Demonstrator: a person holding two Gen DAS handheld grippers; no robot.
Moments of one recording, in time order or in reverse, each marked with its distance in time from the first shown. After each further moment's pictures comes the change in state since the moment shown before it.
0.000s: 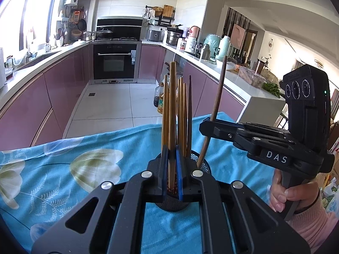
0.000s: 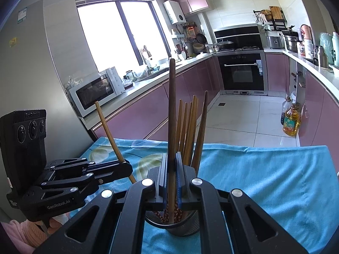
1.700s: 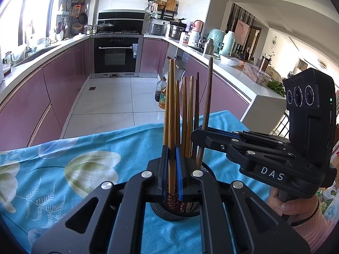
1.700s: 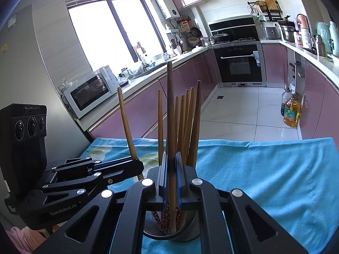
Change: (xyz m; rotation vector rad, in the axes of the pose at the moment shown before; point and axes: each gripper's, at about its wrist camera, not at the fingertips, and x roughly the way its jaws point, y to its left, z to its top) left arm 0.027 0.004 0.015 -0.017 0.044 0.006; right arm 0.023 -0.012 0.001 0.055 0.032 0.000
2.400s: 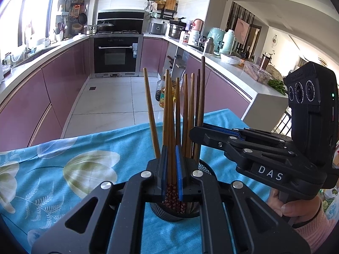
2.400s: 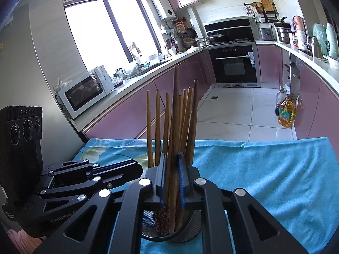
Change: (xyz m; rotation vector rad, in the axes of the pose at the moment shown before) left arm 0.006 0.000 0.000 0.002 0.002 0.006; right arm -0.001 0.004 0.000 -0.003 -0.014 -0.047
